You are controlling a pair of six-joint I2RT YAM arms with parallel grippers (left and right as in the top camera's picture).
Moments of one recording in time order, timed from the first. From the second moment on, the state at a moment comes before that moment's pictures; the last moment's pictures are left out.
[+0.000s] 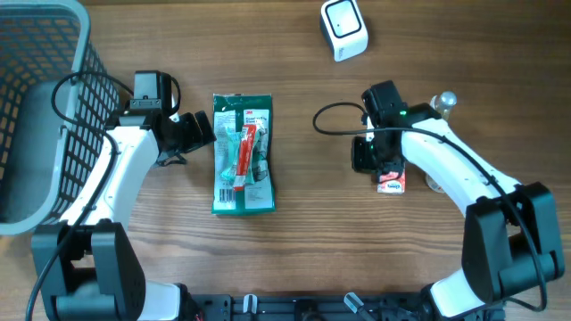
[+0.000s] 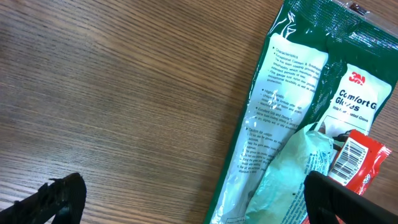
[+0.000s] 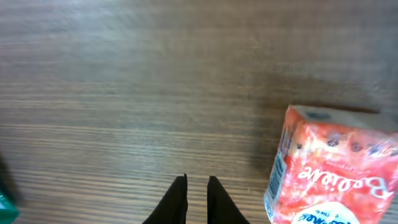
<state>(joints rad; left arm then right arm) 0.00 1.61 1.10 -0.75 0.06 -0.39 0.31 1.72 1.09 -0.84 -0.13 0.37</state>
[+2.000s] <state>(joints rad) 0.00 1.61 1.10 -0.75 0.06 -0.39 0.80 1.73 1.02 -0.02 -0.25 0.65</state>
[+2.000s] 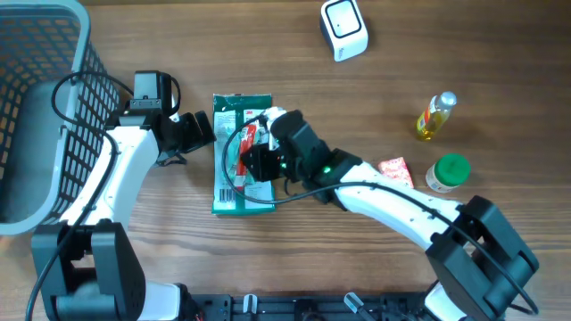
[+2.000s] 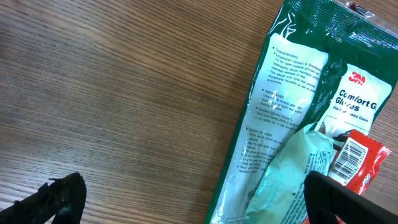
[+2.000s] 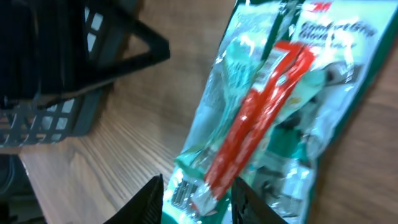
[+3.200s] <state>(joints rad) 0.00 1.61 1.10 -0.75 0.06 -0.39 0.85 1.90 1.02 0.02 -0.29 0.81</state>
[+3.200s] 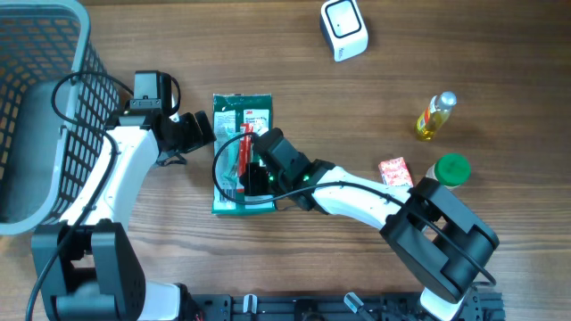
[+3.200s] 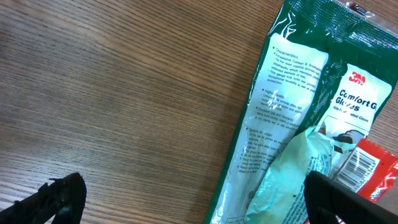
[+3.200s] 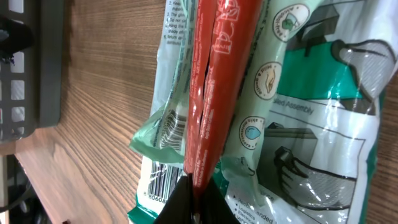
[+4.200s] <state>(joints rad) 0.00 1.61 1.10 -0.75 0.06 -0.39 0.45 1.73 1.02 -0.85 -1.05 -0.28</state>
